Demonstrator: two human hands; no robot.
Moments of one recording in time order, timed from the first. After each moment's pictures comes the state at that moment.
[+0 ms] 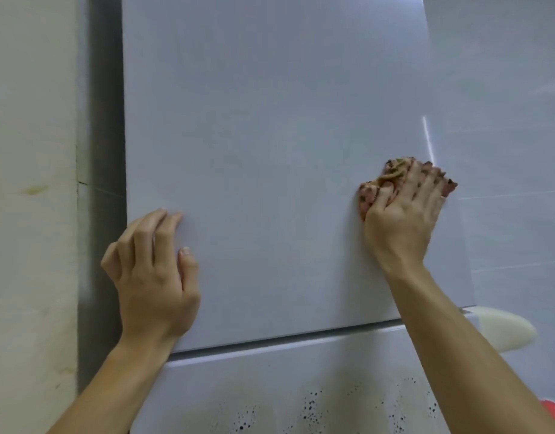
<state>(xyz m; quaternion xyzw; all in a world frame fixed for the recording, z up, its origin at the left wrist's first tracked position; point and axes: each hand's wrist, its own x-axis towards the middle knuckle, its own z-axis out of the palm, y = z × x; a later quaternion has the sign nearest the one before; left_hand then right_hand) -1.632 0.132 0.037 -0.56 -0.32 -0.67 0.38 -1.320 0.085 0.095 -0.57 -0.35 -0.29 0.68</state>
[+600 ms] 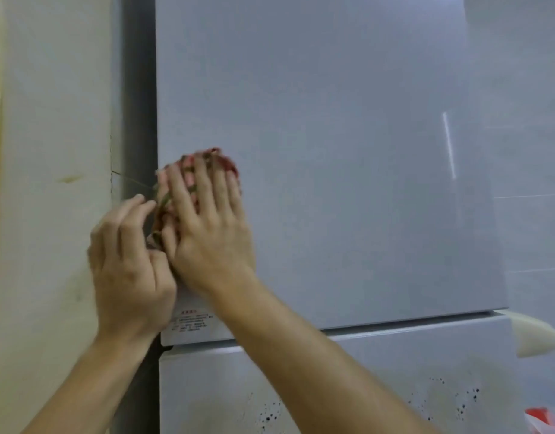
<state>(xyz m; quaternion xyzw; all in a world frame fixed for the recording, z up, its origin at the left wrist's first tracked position) -1.688 0.128 0.039 -0.56 -0.30 -0.69 0.35 -1.579 0.124 0.082 -0.39 -0.63 -0.47 0.48</state>
